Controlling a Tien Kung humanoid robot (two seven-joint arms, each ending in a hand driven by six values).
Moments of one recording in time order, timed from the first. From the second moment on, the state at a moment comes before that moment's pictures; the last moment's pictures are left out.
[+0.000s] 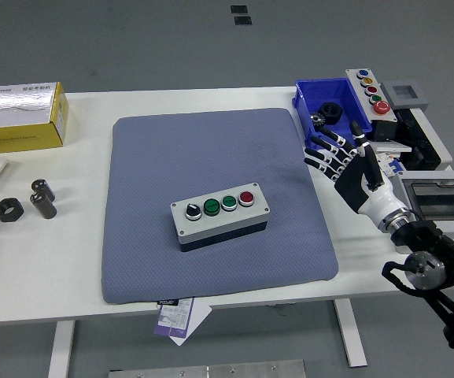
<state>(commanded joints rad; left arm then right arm) 0.02 0.32 -0.27 -0.25 0.16 0.13 0.13 0.28 -0.40 0.98 1.23 -0.41 0.11 0.24</state>
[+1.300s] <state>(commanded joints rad) -0.03 0.33 -0.27 -0.24 0.15 0.13 0.14 0.32 -0.50 1.06 1.46 -0.78 -0.19 0.12</state>
